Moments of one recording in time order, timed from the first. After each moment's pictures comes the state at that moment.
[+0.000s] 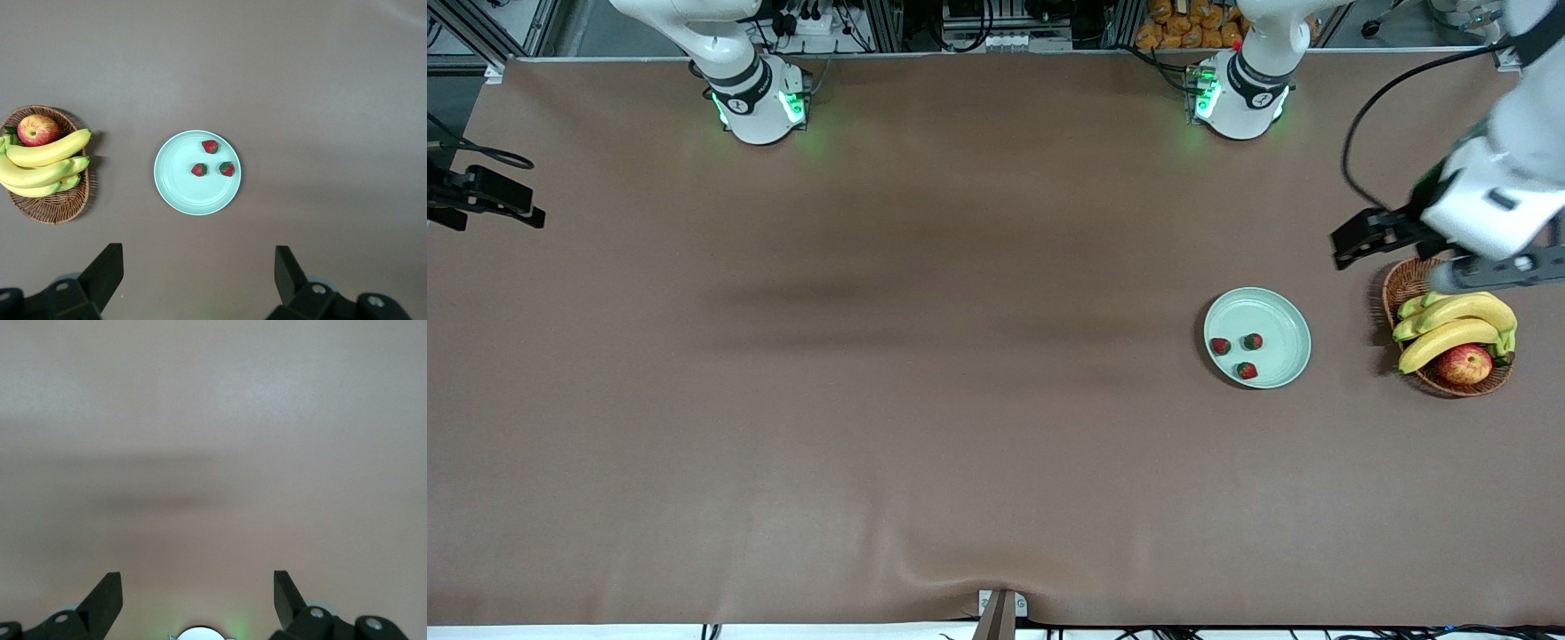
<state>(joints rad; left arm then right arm) 0.23 0.13 -0.42 -1.38 0.06 1.49 -0.28 -0.03 0.02 -0.07 -1.49 0.02 1.41 -0.11</state>
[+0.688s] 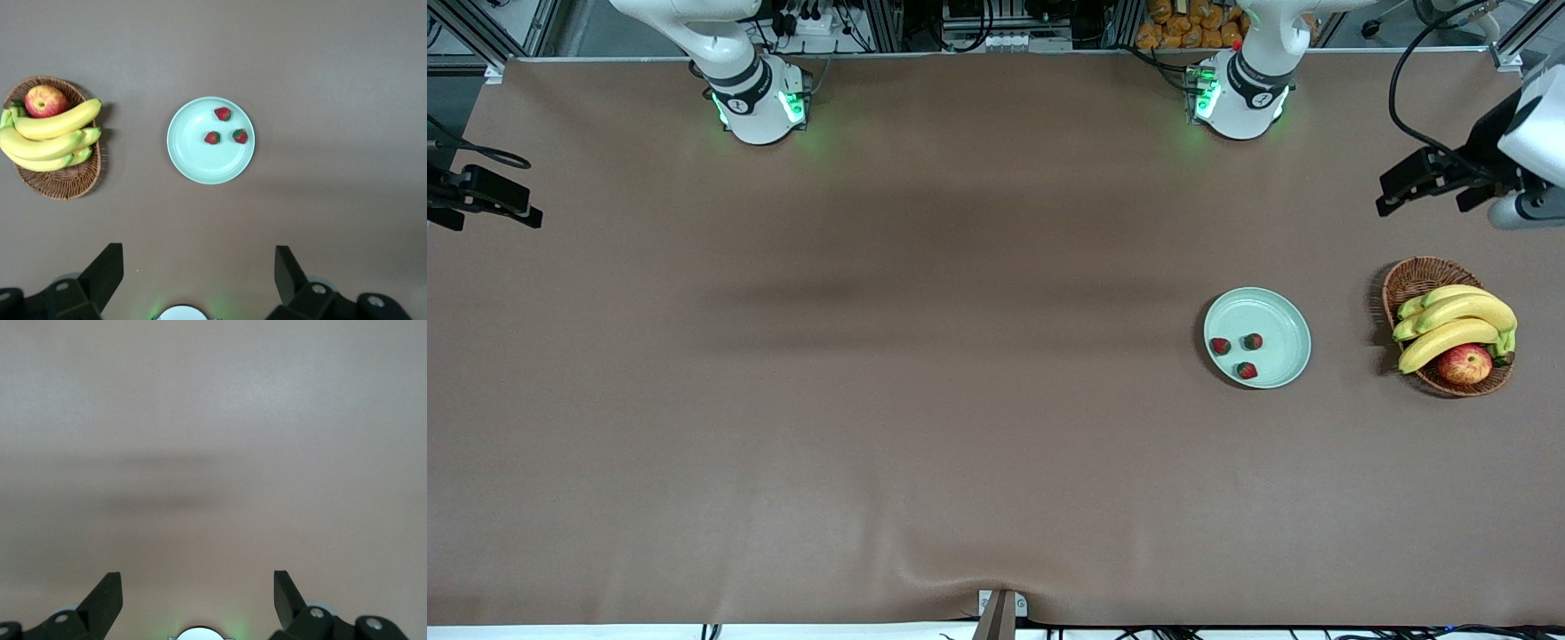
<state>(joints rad) 0.02 -0.07 -0.11 -1.59 -0.03 1.48 -0.15 -0.03 0.02 -0.07 -1.49 0.02 1.41 -0.11</state>
